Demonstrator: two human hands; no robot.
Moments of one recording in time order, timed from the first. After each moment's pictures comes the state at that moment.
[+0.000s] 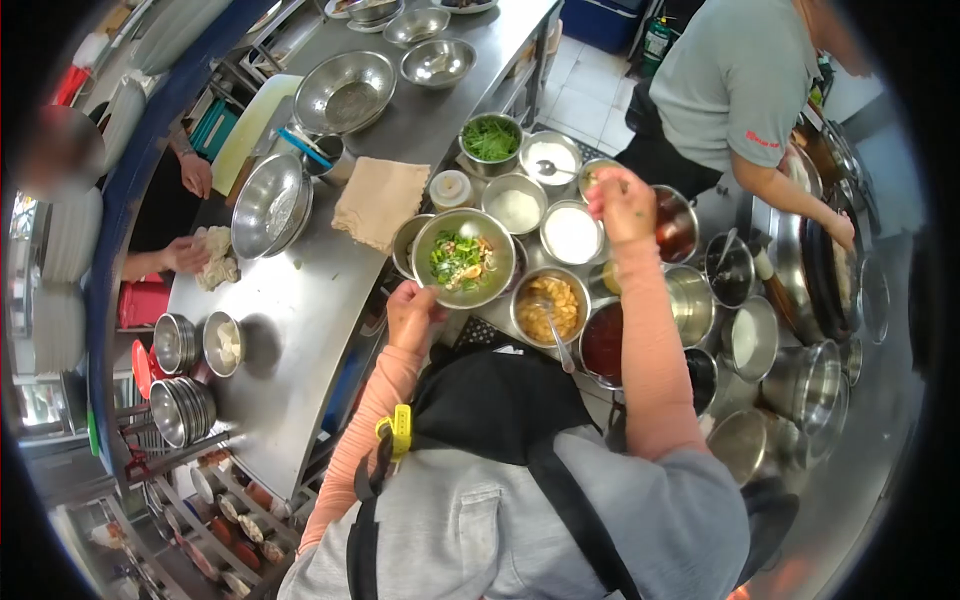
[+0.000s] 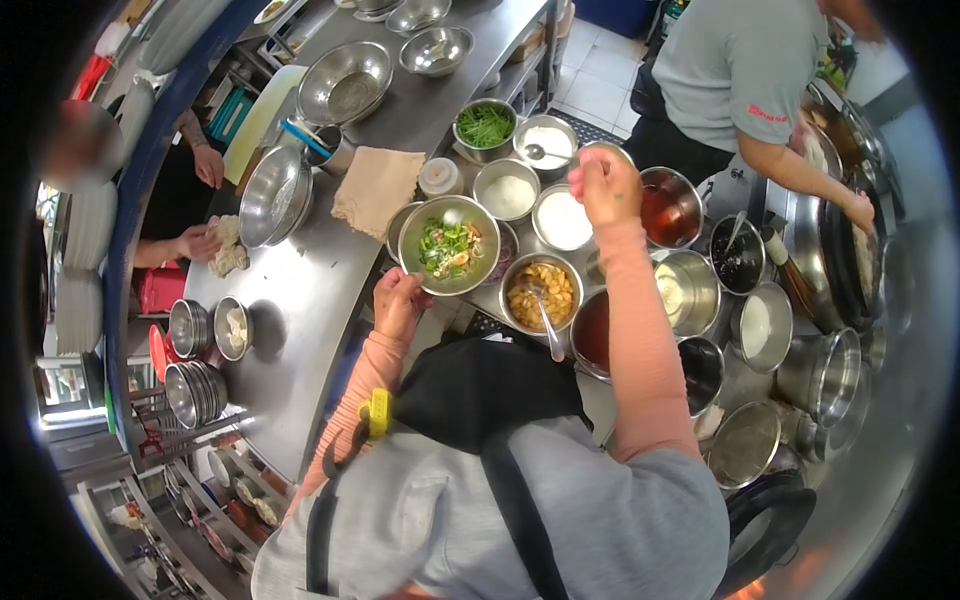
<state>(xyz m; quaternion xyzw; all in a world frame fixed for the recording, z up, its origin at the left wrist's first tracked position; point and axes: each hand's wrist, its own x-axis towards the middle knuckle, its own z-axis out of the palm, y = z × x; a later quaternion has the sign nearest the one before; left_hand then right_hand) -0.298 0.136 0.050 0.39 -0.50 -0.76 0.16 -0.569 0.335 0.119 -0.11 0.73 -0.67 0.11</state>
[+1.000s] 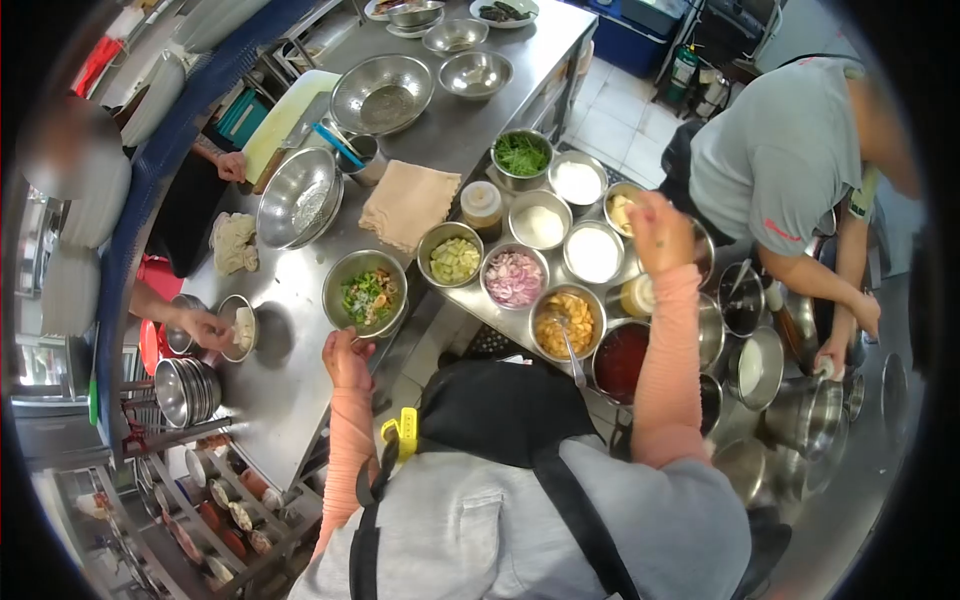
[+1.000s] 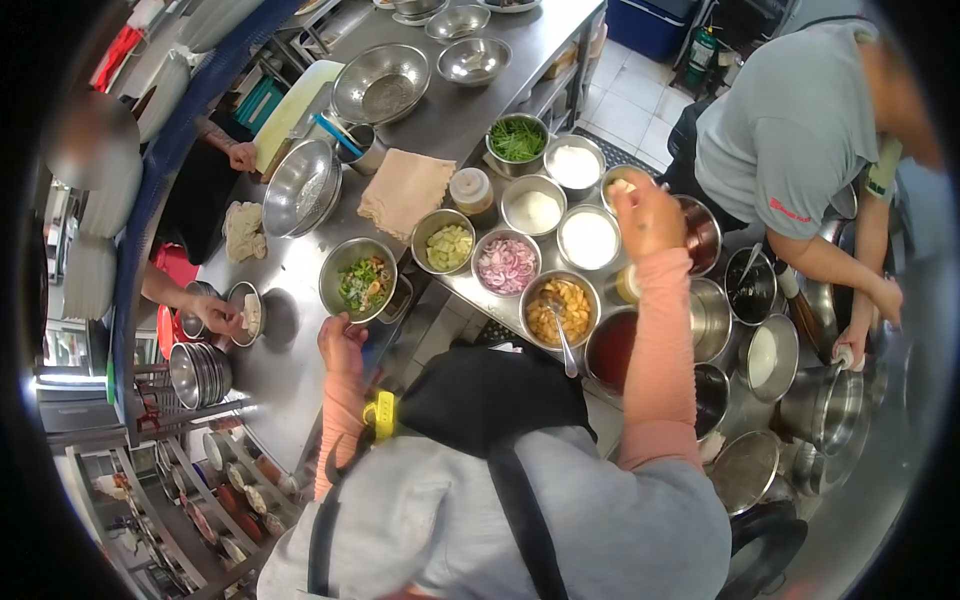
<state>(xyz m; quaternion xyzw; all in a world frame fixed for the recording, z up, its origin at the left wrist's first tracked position) -0.175 0.075 0.049 0.51 -0.38 -0.68 0.37 -0.561 0.357 0.162 -0.28 0.90 -0.32 -0.04</state>
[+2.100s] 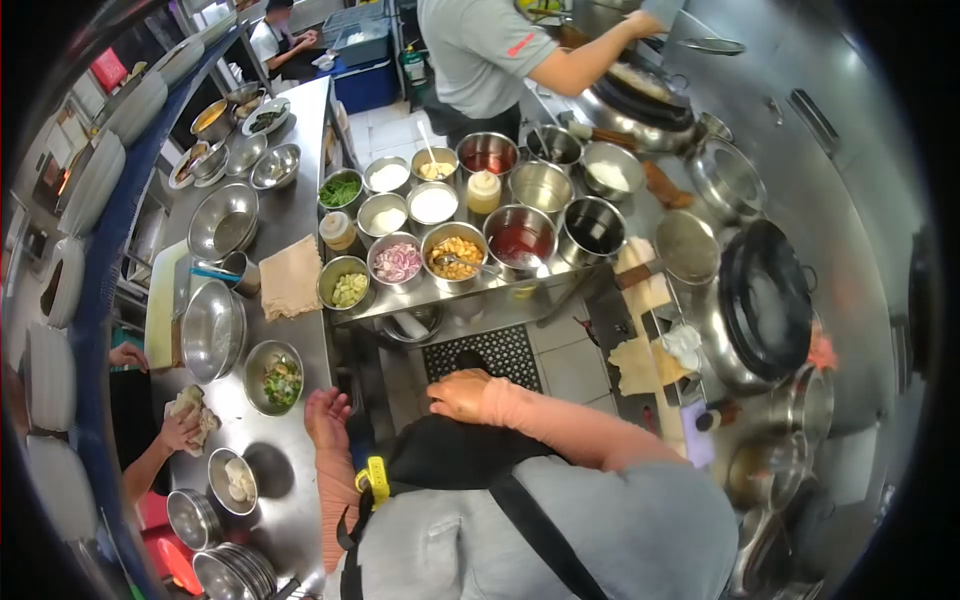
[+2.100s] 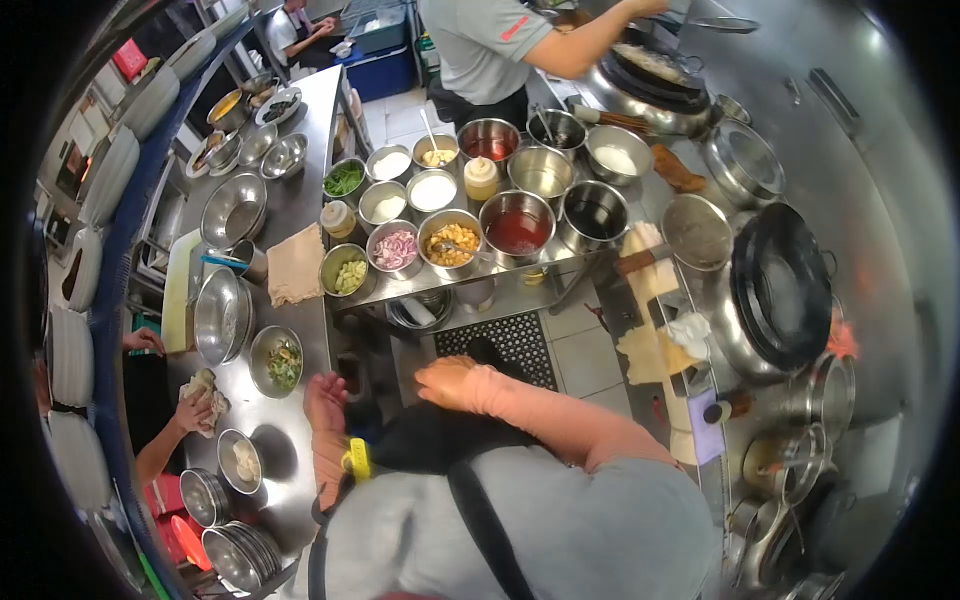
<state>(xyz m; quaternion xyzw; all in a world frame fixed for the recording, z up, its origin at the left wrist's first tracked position) -0.113 0.000 -0.018 0.33 -0.46 -0.82 0.09 -0.162 0.317 0.086 -0.34 0.87 -0.27 0.24</state>
